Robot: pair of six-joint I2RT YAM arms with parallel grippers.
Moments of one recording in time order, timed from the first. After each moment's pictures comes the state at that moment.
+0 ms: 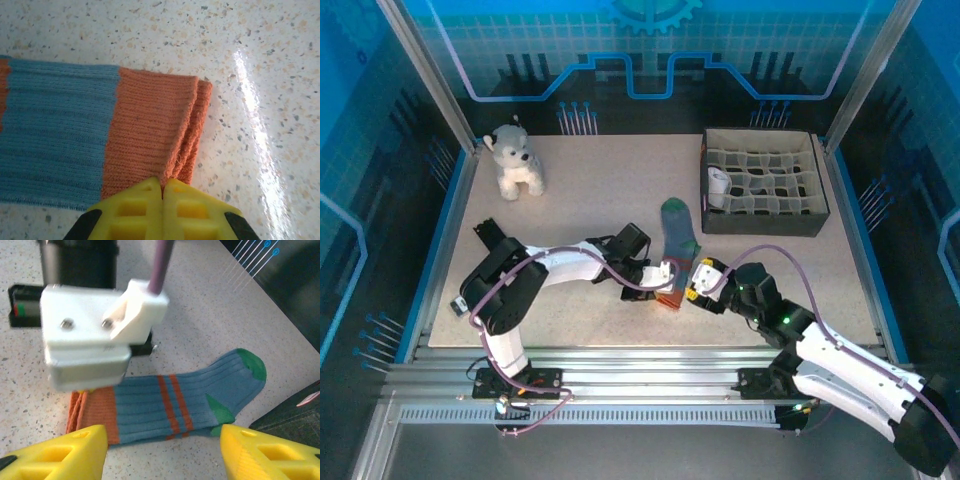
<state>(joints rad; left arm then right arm) -0.69 1.80 0.99 -0.34 0.51 0.87 0.70 0.74 0.34 -0.07 -0.06 -0.51</state>
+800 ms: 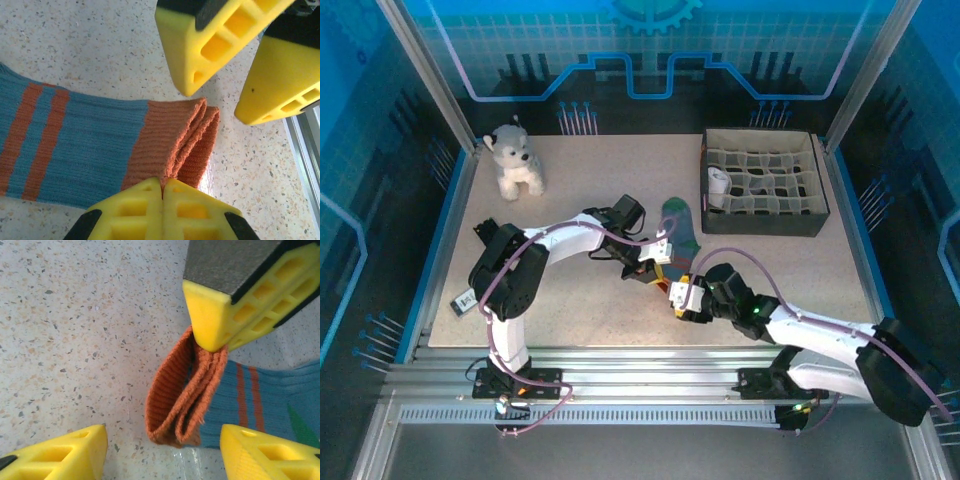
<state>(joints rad) -0.57 1.90 1.25 -0.62 0.76 0.83 0.77 1.11 0.35 0.06 -0.10 -0.68</state>
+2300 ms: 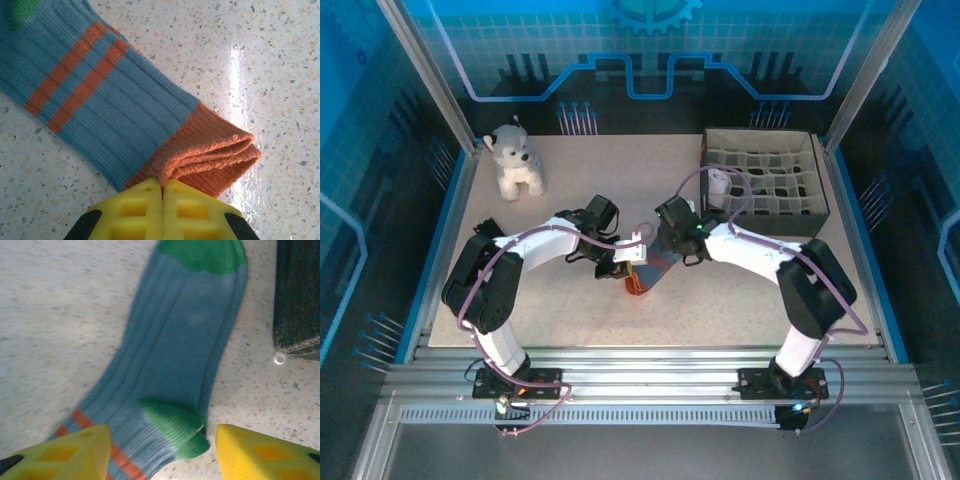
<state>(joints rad) -0.46 1.74 1.09 -0.63 0.50 0.94 0.66 1.76 1.17 -0.49 0.28 0.60</state>
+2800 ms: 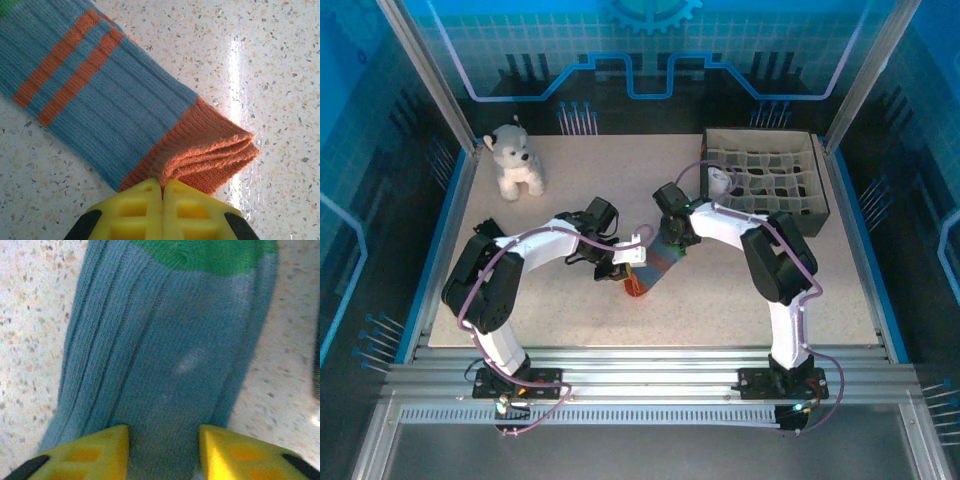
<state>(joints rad) -0.46 1.74 1.07 -0.63 0.50 0.93 0.57 2.05 1.40 -0.56 0.20 0.56</state>
